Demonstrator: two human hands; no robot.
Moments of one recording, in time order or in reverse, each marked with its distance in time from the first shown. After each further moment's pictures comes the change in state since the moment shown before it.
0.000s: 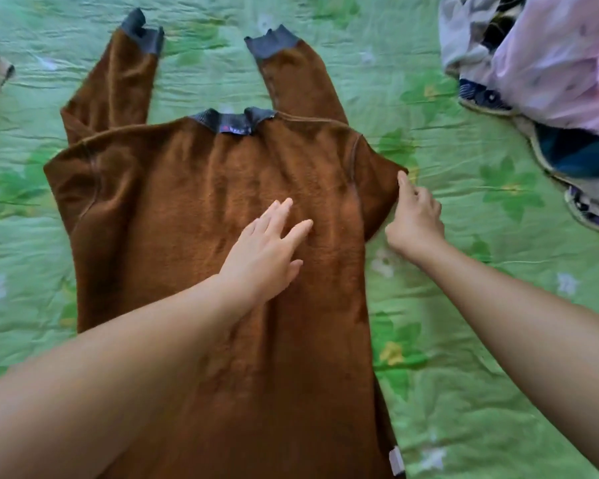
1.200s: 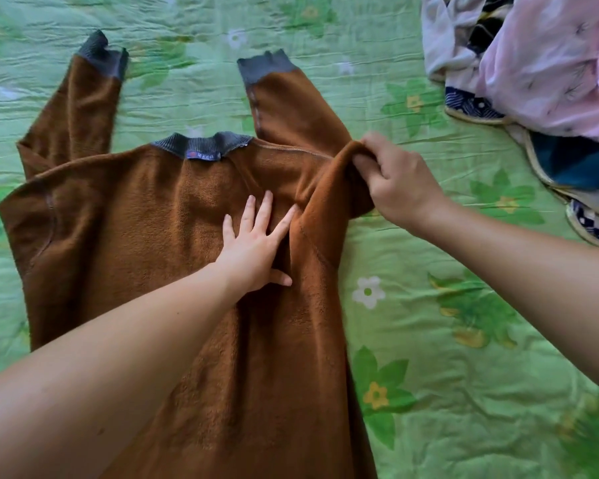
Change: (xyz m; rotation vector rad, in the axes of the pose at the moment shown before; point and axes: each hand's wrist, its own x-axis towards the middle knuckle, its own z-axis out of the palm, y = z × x) left_hand 0.091 -0.012 0.018 0.069 -0.275 -0.166; right_hand 0.050 -0.024 -0.076 0.386 0.133 -0.650
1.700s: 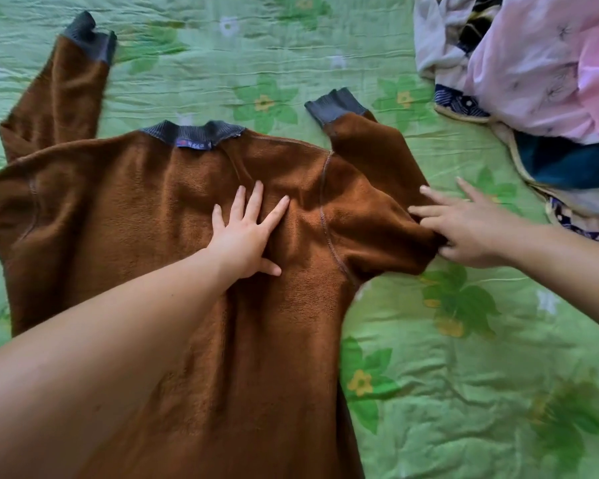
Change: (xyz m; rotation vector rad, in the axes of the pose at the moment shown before) left_hand 0.004 0.002 0.001 0.011 0.005 -0.030; right_hand -0.062 0.099 -0.062 -0.871 -0.824 0.065
